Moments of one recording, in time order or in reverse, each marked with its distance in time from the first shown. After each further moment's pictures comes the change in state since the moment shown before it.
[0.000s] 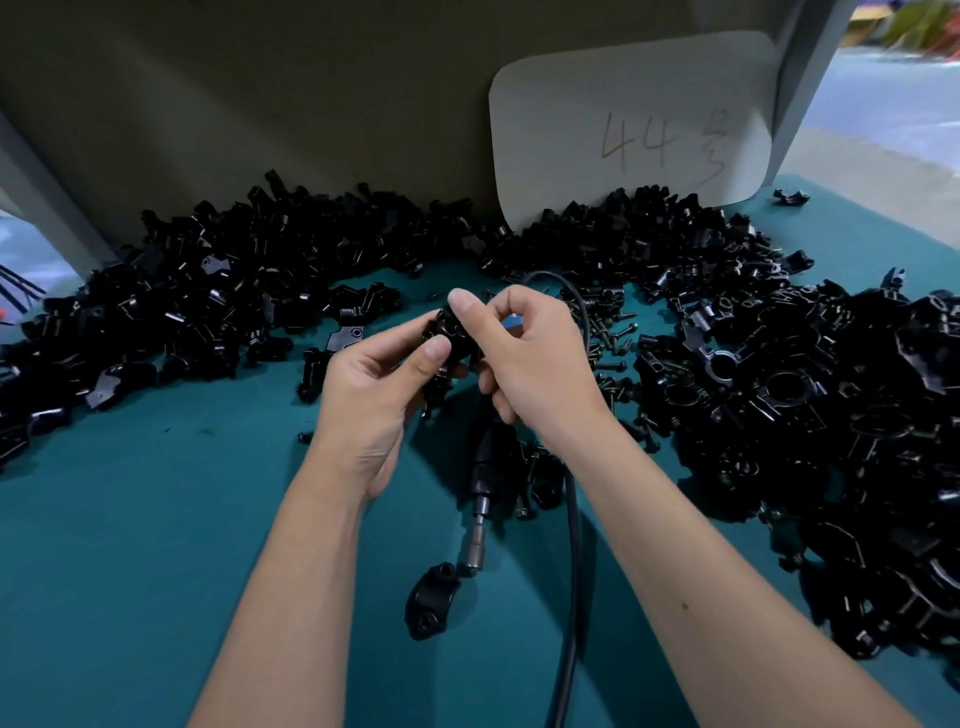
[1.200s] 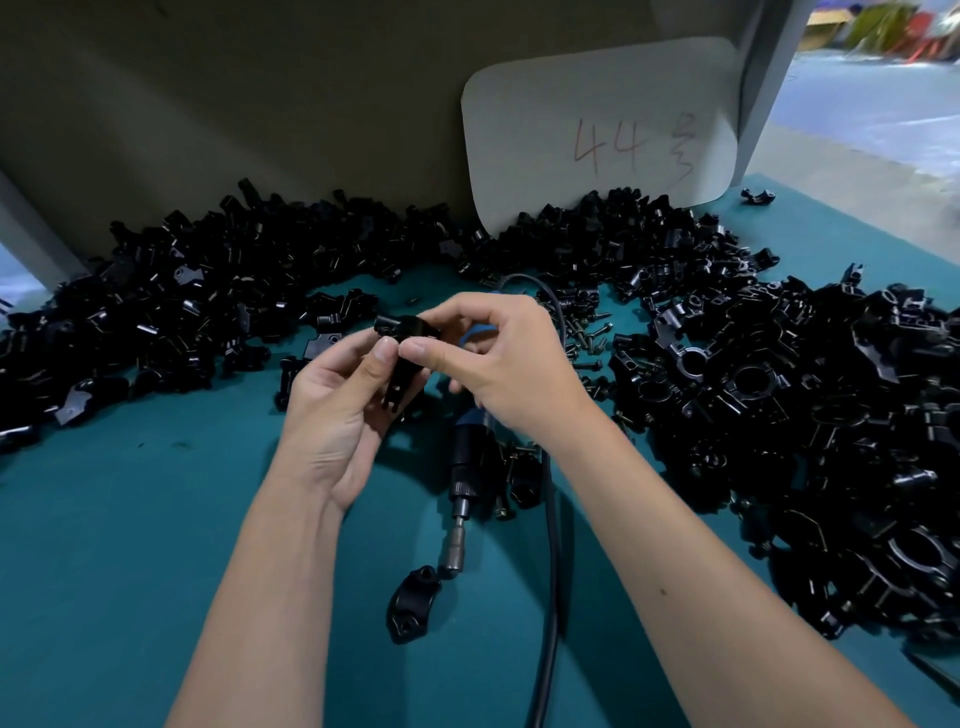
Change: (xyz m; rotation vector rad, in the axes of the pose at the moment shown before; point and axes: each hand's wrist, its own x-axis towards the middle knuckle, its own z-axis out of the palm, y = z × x) left_hand -0.001 0.001 -0.008 -0.147 0.039 -0.064; right_hand 0.004 0.004 -0.008 -0.076 -0.119 -0.223
